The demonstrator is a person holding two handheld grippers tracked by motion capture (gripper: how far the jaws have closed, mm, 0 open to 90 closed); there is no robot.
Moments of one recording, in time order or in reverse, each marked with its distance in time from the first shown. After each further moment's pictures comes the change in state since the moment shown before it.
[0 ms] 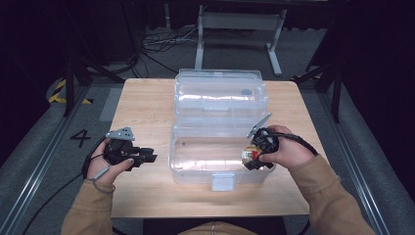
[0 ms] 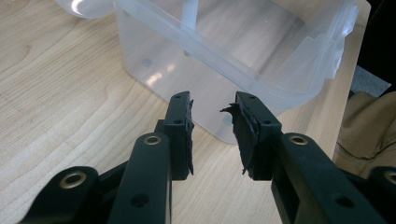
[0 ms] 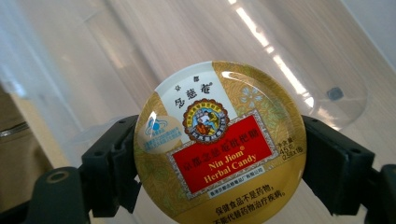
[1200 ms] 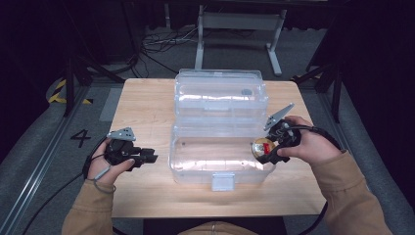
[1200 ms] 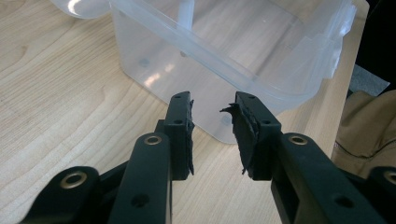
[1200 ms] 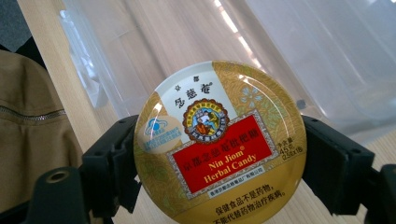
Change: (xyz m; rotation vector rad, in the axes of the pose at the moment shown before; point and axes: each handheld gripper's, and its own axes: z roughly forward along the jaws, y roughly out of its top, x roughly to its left) left arm -0.002 0.001 0.000 0.000 -0.002 0.001; right arm -0.006 -0.012 -0.056 -0.108 0.035 -0.084
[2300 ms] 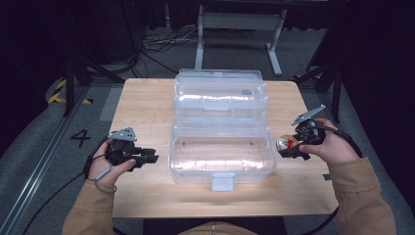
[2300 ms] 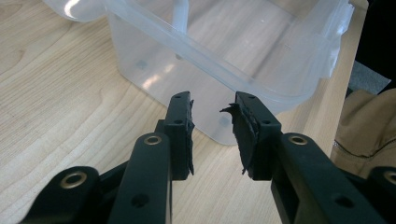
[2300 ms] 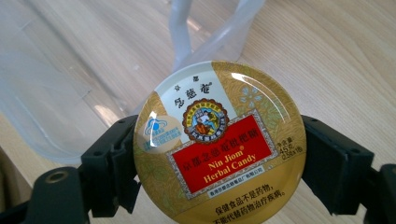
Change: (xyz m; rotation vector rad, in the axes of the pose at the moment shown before) left arm -0.003 0.002 0.001 0.006 -0.001 0.014; right arm -0.049 -0.067 -0.013 -0.044 -0.126 0.234
